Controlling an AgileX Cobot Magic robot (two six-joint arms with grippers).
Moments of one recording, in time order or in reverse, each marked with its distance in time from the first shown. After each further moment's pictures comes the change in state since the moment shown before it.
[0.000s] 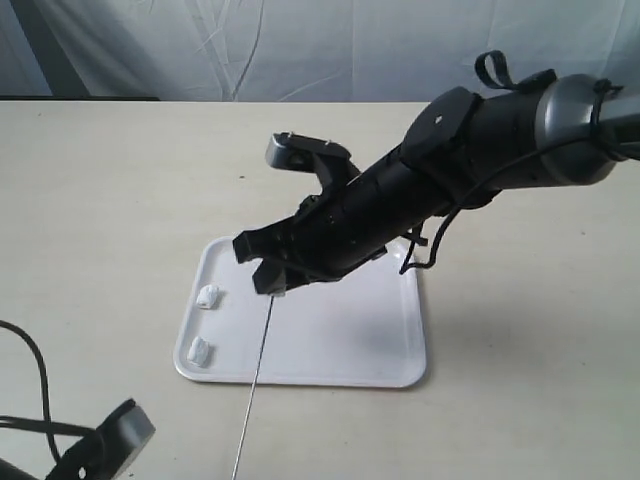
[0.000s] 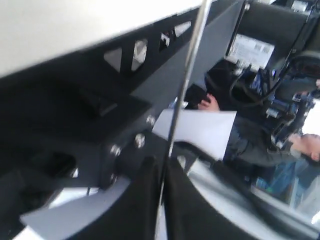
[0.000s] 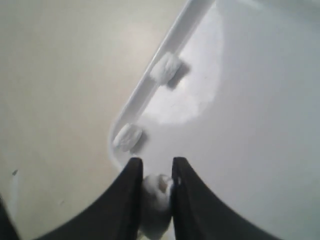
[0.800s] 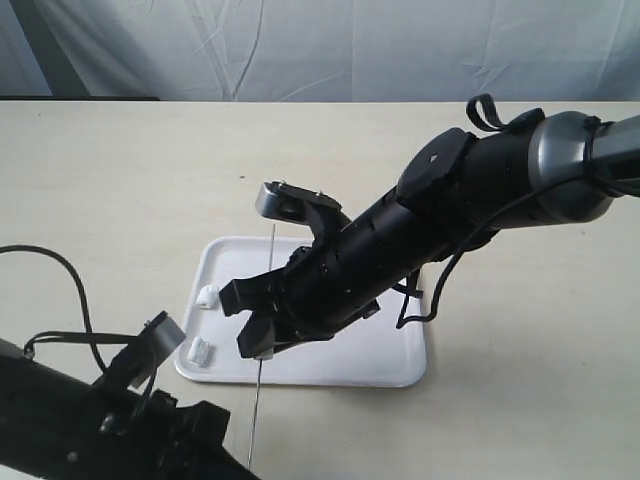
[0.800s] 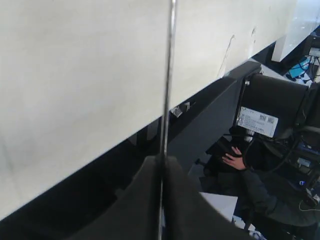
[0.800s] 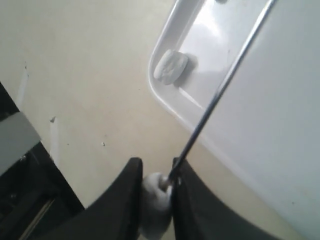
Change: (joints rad) left arm 0.000 0.004 -0.200 0.015 -0.187 -0.088; right arm 0.070 -0.004 0.097 0.125 0.096 -0.019
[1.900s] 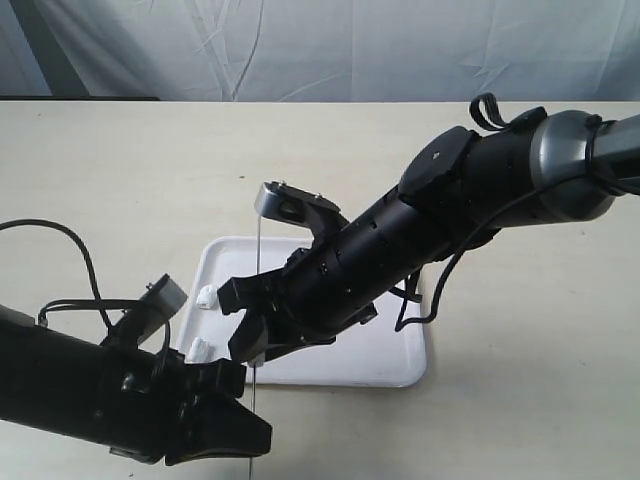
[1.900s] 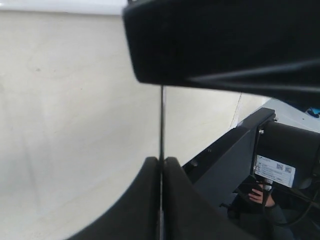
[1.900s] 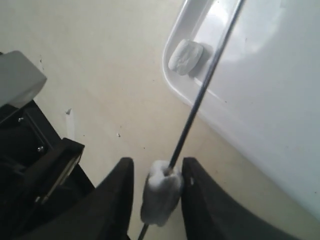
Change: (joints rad) left arm 0.000 0.002 -0.065 -0.038 -0.150 0.025; right arm -0.002 0.000 0.000 0.030 0.072 -0.004
